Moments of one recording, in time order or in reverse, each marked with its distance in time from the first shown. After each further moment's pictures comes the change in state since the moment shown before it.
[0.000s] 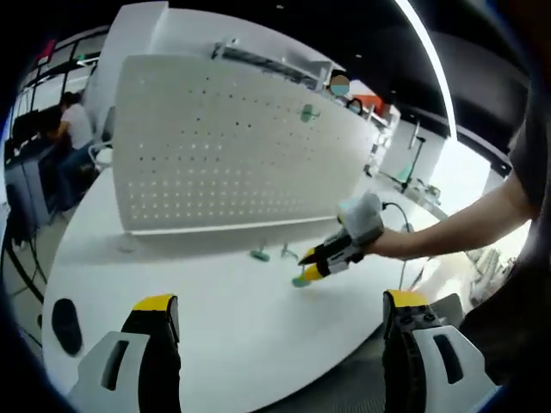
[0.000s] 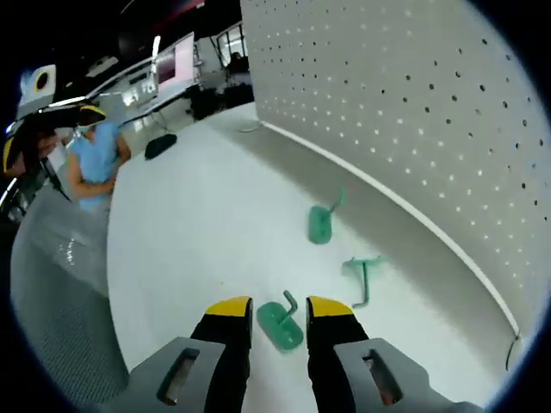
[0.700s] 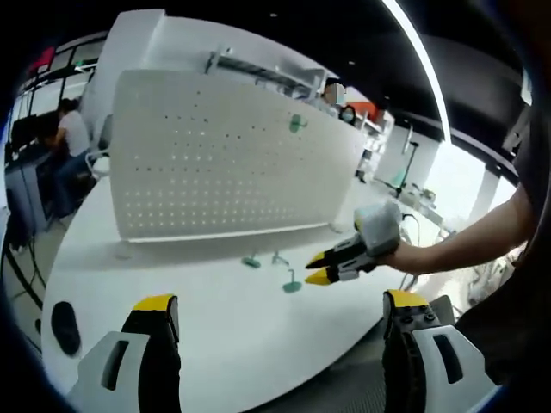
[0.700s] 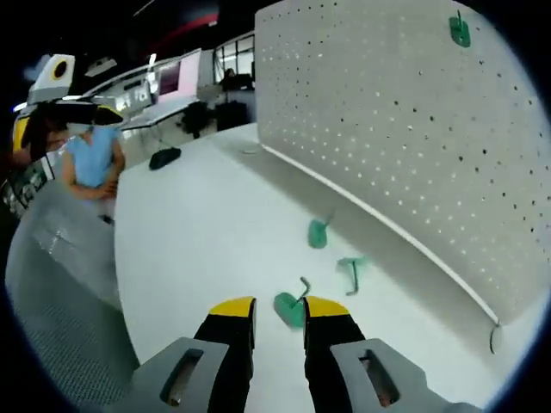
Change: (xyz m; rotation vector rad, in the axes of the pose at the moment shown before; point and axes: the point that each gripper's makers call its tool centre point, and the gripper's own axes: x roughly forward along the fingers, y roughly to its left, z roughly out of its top) left arm -0.011 -0.016 0.005 0.020 -0.041 -0.024; right arm -0.038 0.014 0.000 -0.042 -0.101 -0.129
